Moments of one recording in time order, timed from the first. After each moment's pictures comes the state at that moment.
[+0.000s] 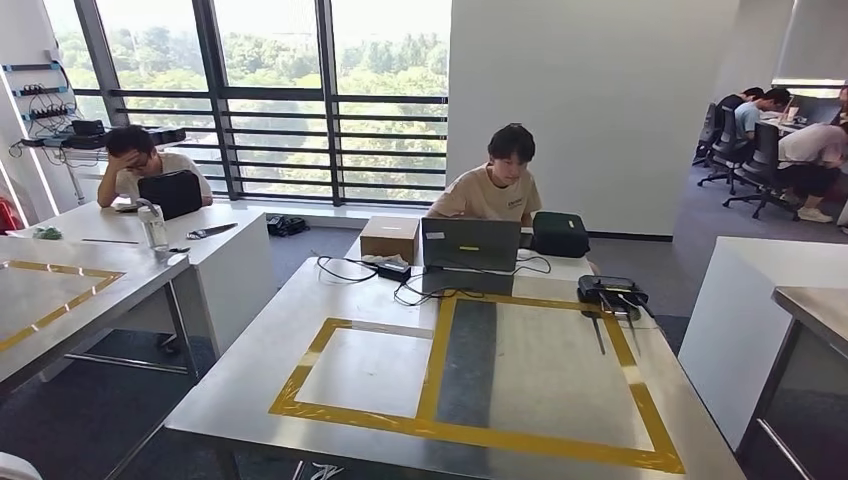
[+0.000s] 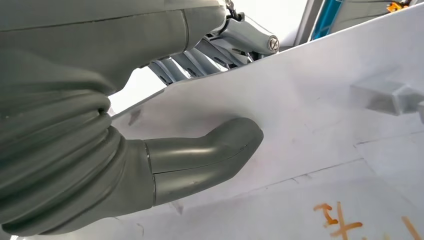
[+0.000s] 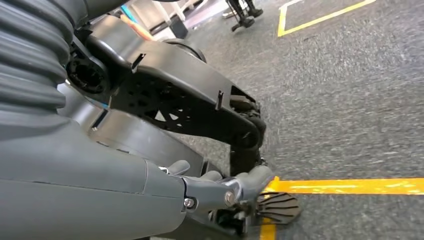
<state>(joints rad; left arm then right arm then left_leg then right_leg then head) -0.12 0.26 0.25 -1.76 0.13 0.24 -0.69 -0.04 0.13 0.38 -0.15 -0.67 -0.11 -0.05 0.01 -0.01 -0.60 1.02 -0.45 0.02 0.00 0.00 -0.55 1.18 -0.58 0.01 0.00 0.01</state>
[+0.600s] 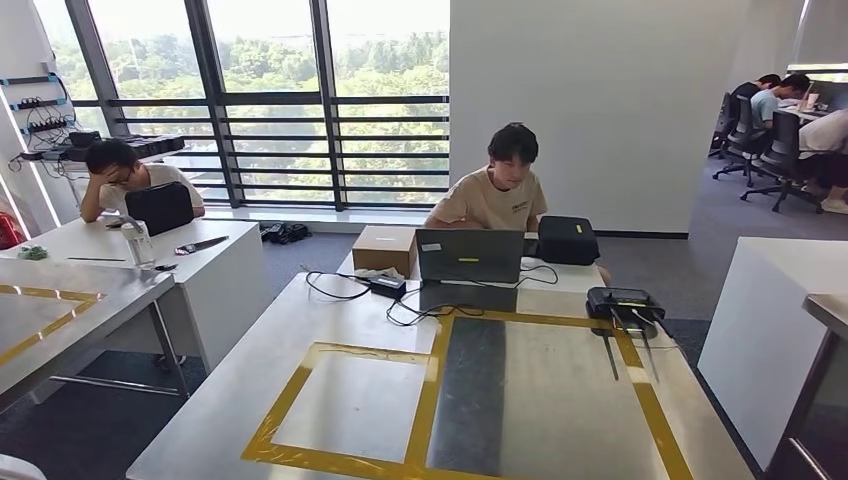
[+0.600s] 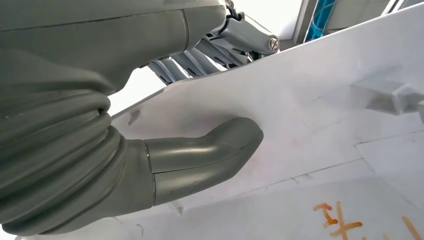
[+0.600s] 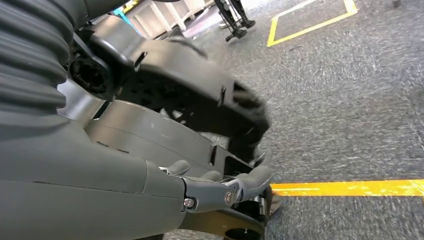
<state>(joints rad) -0.11 0.25 0.24 -1.75 0.11 0.24 -0.69 -0.03 0.13 0.37 -0.15 -0.68 -0.11 -0.04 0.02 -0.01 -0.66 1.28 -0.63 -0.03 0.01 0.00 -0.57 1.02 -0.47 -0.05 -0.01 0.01</state>
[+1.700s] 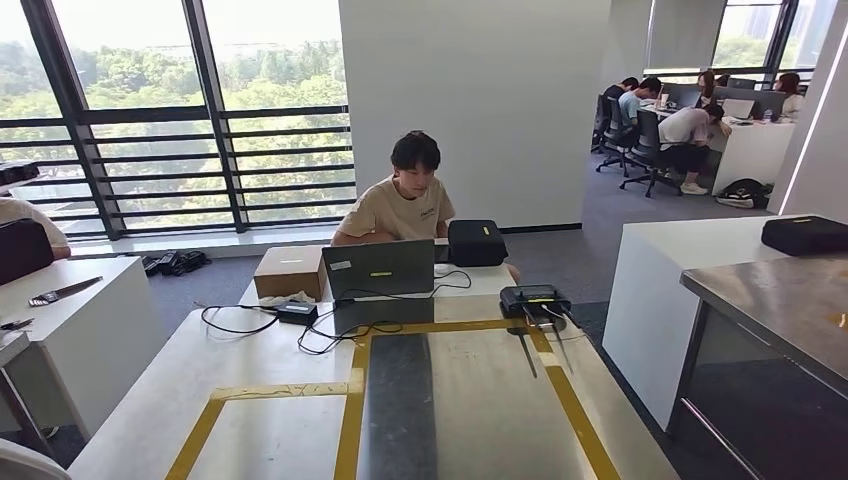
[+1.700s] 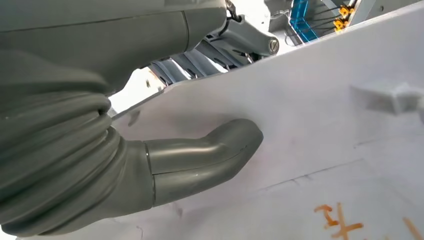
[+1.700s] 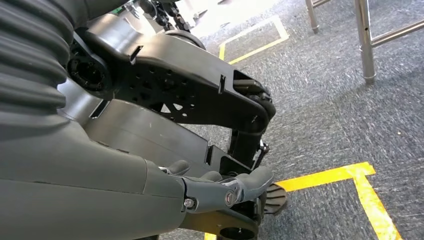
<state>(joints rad) -0.16 0.29 0.20 -1.63 -0.14 0.32 -0.65 -0.03 0.13 0.37 -0.15 -0.67 -0.10 -0.06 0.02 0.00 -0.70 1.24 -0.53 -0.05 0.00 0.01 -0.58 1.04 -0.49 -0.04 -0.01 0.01</state>
